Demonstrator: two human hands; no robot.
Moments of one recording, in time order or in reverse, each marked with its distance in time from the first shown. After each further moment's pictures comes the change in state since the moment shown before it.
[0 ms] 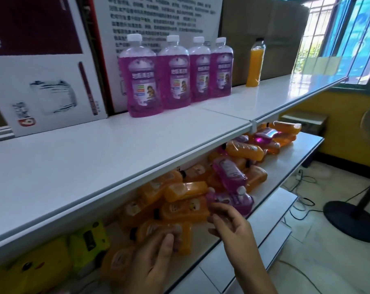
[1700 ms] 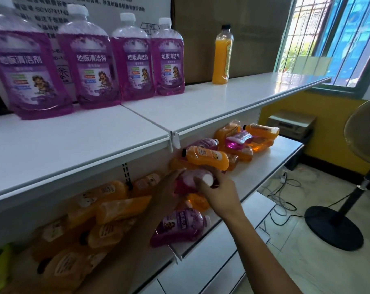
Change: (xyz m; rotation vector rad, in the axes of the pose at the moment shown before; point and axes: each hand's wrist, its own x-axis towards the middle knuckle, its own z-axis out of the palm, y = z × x) left_hand 0.213 -0.081 0.243 0.416 -0.317 0.066; right_hand 0.207 -0.005 -0.137 -0.479 -0.054 -0.314
